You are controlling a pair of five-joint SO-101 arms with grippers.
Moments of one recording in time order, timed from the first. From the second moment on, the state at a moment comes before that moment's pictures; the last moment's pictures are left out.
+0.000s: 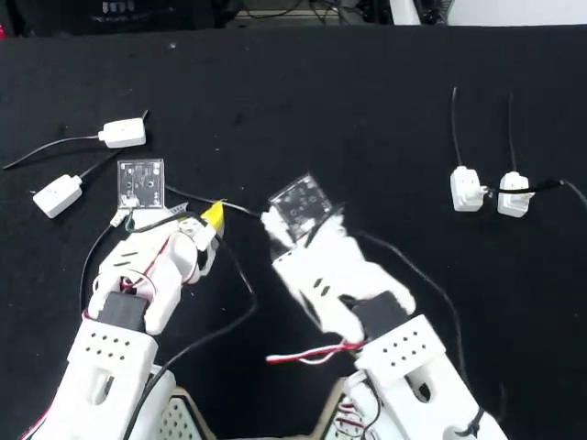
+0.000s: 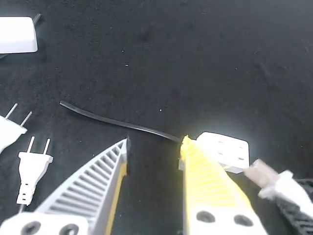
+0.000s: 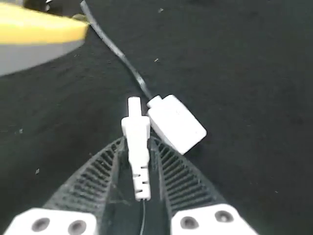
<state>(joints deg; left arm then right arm) 7.4 -65.7 74.1 31.0 11.5 -27.4 -61.4 72.0 41.3 7.4</state>
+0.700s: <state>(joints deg) 4.3 -41.5 62.0 31.0 11.5 -22.2 -31.9 56.8 47.3 -0.9</state>
